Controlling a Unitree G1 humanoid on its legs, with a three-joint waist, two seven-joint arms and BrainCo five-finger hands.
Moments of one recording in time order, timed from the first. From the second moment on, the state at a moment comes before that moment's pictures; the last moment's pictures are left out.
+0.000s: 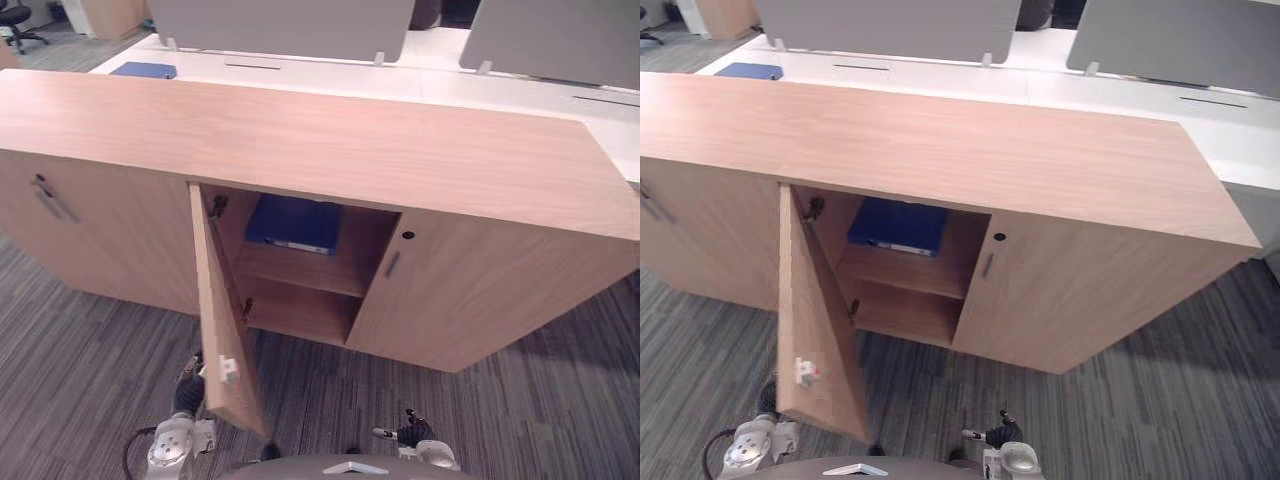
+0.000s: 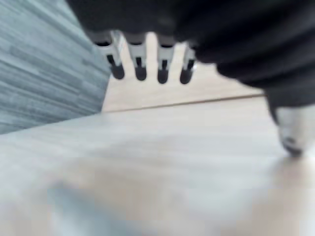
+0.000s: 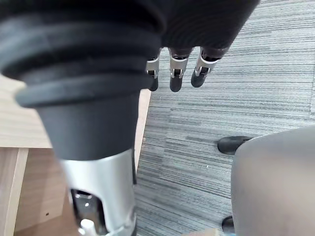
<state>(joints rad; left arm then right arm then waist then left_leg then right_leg) 0.29 0.10 0.03 0.42 -0.08 -0.11 0.02 0.08 -0.06 -0.12 0.95 -0.08 -0.02 -0.11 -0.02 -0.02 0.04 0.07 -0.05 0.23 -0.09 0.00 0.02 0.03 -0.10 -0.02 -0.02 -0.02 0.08</state>
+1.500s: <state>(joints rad) 0.11 0.15 -0.06 0.74 -0.05 -0.09 0.08 0.05 -0.05 -0.13 1.00 -0.07 -0.02 -0.15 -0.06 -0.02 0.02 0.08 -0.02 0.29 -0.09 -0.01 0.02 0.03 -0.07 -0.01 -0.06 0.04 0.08</state>
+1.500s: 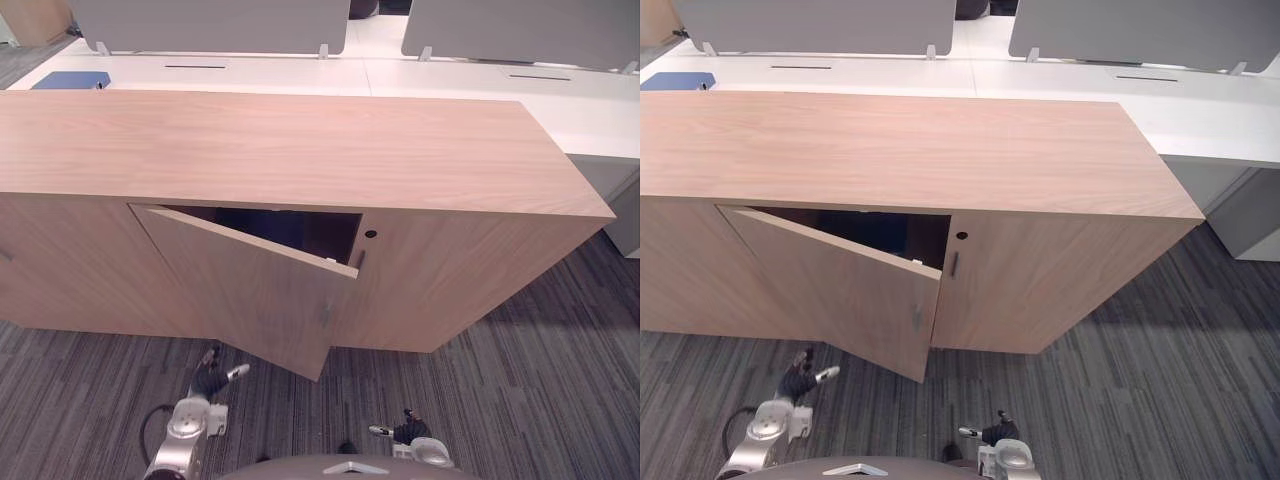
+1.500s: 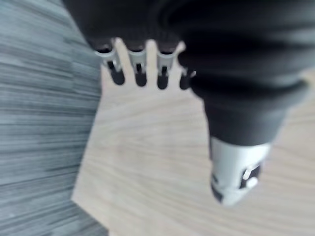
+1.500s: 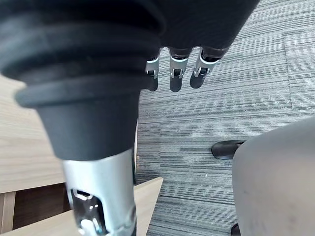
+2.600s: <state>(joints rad) 0.15 0.10 0.17 1.04 0.03 -0.04 0.08 -0.01 -0.05 -0.19 1.11 -0.07 0.00 -0.13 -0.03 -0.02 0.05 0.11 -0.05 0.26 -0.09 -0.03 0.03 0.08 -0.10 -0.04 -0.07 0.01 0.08</state>
